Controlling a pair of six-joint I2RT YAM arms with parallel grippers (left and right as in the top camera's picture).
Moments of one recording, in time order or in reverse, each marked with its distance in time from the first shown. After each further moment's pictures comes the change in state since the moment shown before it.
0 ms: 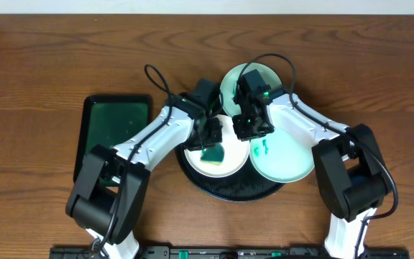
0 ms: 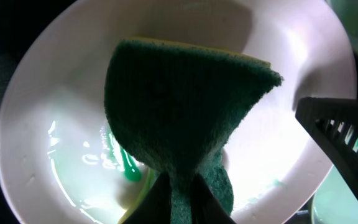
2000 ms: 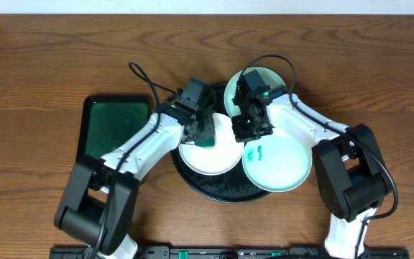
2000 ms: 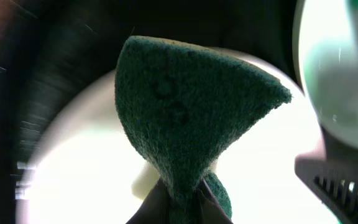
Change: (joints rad) left arm 0.032 -0.074 -0.104 0.200 -0.113 0.012; right arm 0.001 -0.001 -0.001 -0.012 -0.035 0.026
